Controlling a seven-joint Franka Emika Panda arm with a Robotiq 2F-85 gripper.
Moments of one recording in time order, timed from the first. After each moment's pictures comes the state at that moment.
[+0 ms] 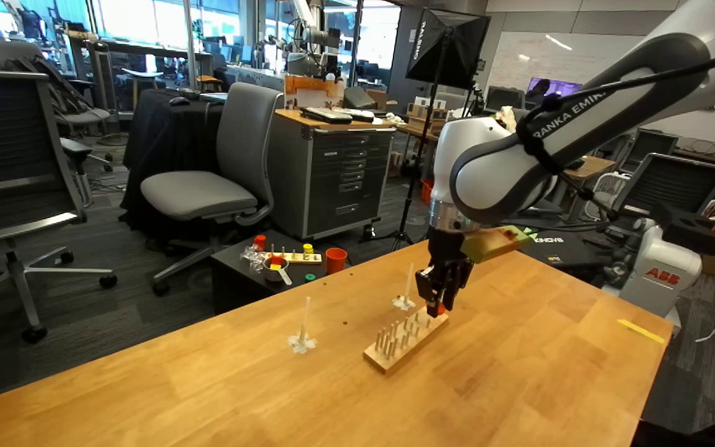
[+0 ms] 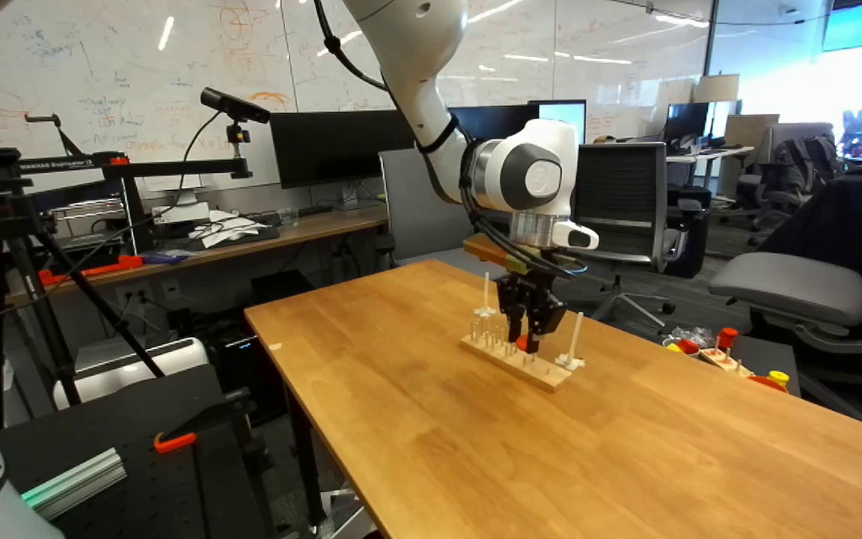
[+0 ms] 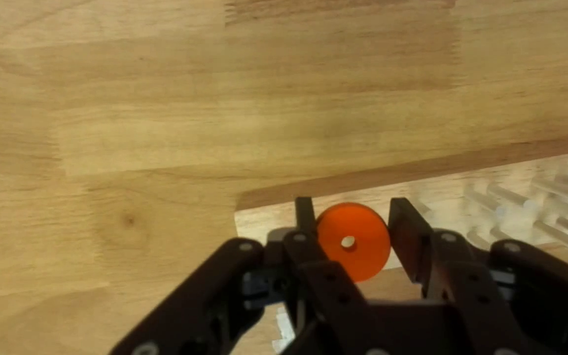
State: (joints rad) arm 0.11 0.84 0.01 -1.62 -0.01 2.33 0.16
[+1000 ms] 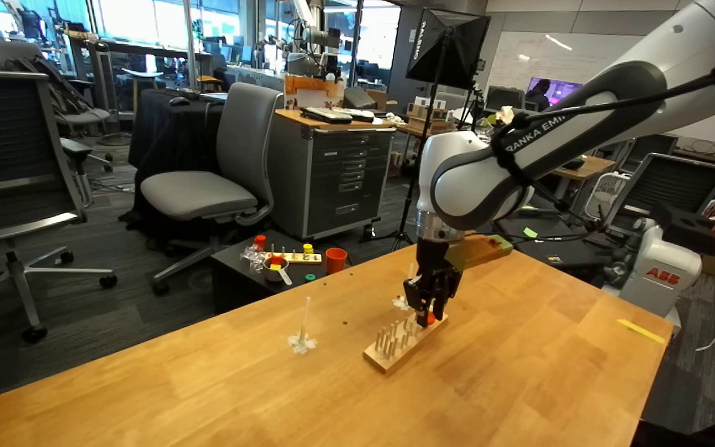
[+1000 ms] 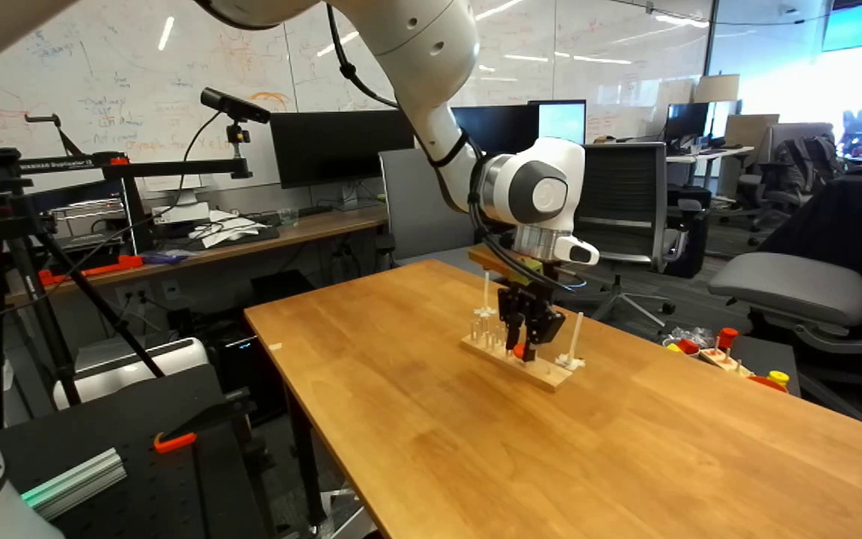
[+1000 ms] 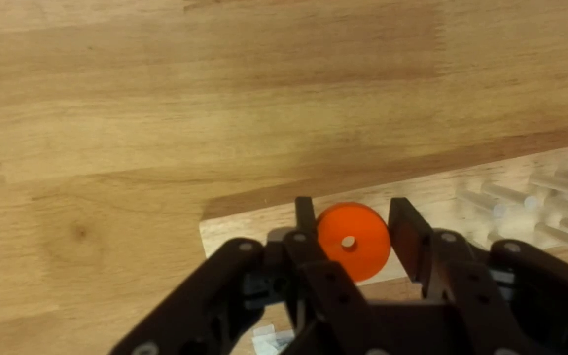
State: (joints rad) arm 0.10 0.94 0.02 -1.49 0.02 2.25 0.16
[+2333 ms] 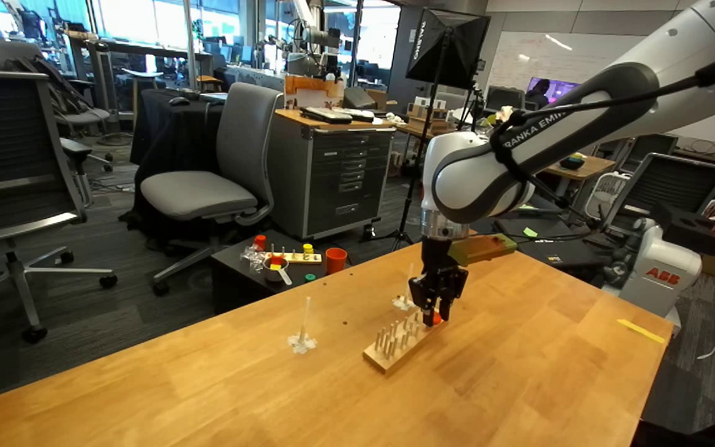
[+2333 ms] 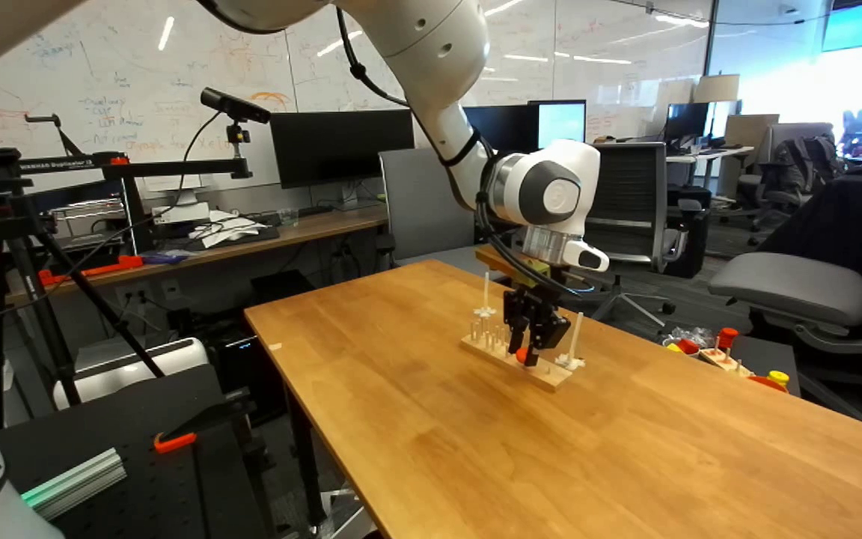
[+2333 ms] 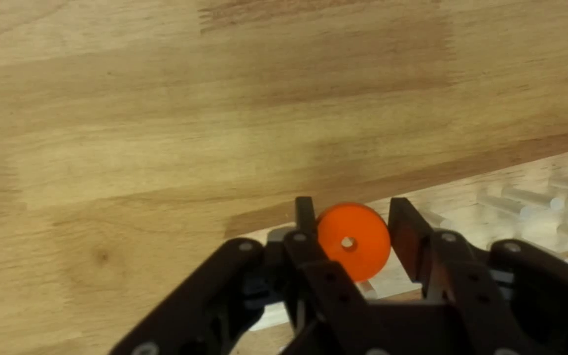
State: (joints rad) arm 0.08 0.96 0.02 -1.46 0.05 2.19 0.16
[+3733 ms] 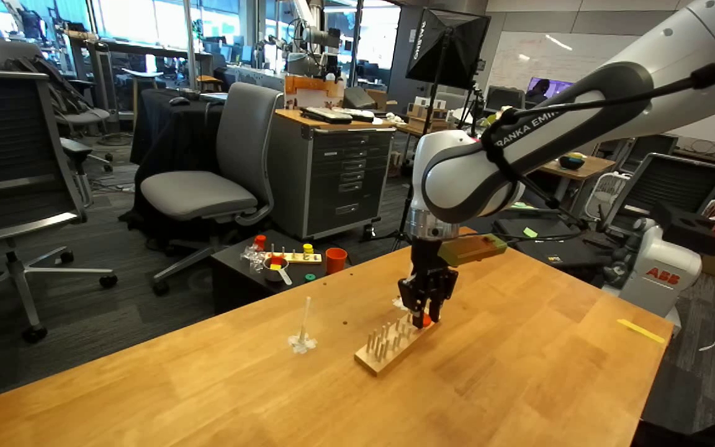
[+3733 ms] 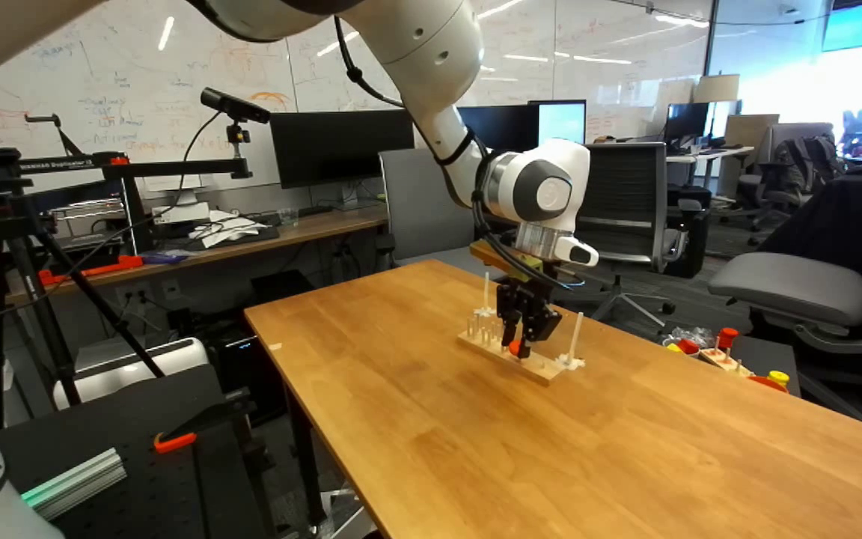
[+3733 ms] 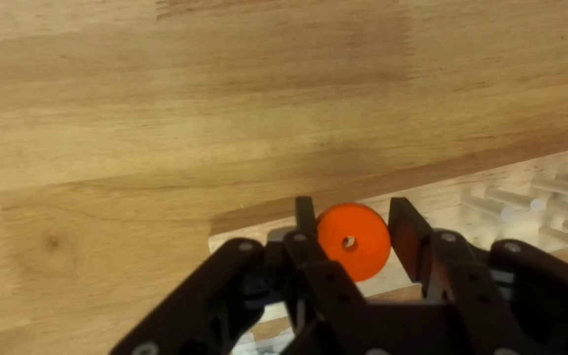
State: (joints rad) arm 0.10 0.98 0.04 -1.41 0.05 2.17 0.16
